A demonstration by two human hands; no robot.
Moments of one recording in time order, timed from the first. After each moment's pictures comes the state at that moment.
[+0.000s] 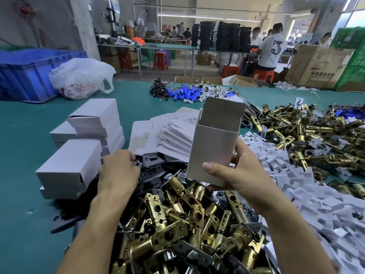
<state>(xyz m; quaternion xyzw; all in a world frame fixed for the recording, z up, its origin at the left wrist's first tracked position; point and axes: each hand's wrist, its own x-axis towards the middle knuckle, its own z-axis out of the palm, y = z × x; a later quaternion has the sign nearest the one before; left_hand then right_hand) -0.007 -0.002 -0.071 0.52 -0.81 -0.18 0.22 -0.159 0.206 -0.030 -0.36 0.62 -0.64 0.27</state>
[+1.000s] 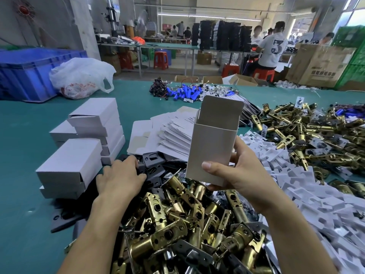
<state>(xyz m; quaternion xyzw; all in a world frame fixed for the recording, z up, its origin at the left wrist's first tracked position) -0.008 -0.003 -0.077 0.52 -0.85 -0.11 0.06 -0.158 0.207 -0.028 -0.36 0.62 -0.64 0.28</state>
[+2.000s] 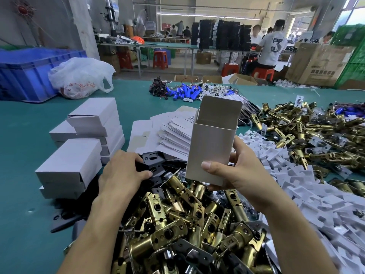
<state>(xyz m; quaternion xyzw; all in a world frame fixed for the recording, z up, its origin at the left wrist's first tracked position) -0.007 -0.001 -0.070 0.48 -0.84 -0.17 0.17 -0.159 0.207 -0.028 -0.36 0.63 -0.63 0.28</state>
